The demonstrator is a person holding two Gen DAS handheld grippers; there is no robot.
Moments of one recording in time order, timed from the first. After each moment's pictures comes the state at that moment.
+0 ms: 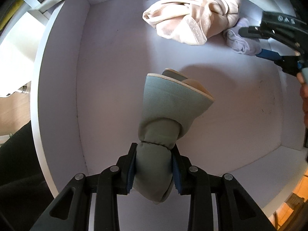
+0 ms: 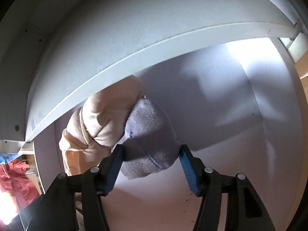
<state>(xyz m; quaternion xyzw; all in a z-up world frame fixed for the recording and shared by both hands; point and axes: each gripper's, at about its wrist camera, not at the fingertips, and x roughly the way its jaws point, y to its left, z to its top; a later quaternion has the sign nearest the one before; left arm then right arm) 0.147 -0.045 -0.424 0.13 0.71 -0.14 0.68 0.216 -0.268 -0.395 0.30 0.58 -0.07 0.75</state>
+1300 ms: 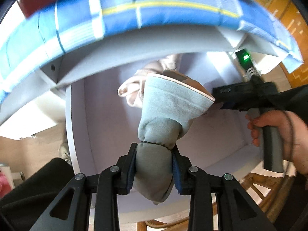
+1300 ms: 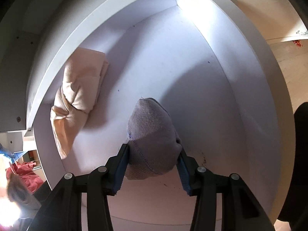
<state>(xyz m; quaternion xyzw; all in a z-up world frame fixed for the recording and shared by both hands) 0.128 -0.074 -0.281 0.15 0.58 -0.24 0.76 0.145 -0.265 -0.421 0.35 0.62 -0.08 0.70</state>
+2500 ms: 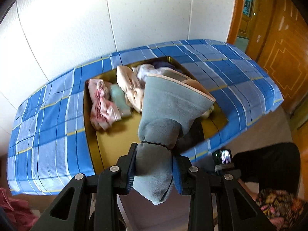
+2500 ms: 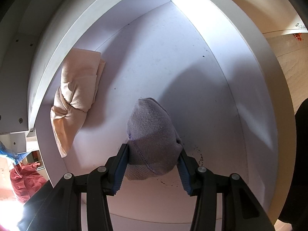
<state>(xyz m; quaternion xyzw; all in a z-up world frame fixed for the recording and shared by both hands) 0.223 -0.105 -0.042 0.15 0.46 -0.28 0.83 0.128 -0.285 -0.416 0.37 0.62 -0.07 0.69</state>
